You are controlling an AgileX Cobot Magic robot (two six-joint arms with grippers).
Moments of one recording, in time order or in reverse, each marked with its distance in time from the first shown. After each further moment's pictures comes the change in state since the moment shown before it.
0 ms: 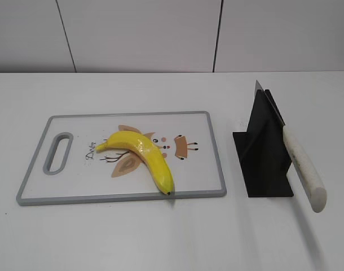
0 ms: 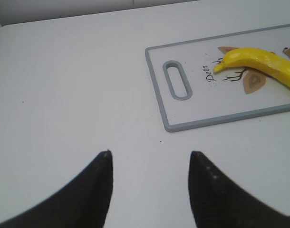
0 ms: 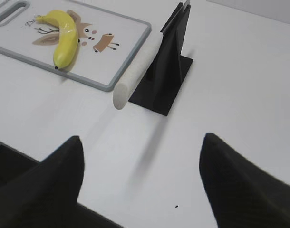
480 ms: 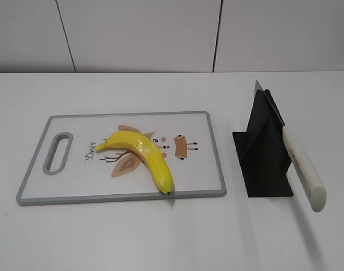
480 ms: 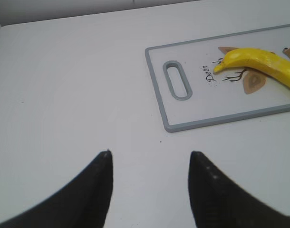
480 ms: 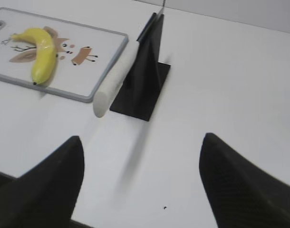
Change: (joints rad) left arm 0.000 0.000 0.000 0.000 0.000 0.000; right arm -0.129 -0.037 0.001 0.009 0.001 -0.001
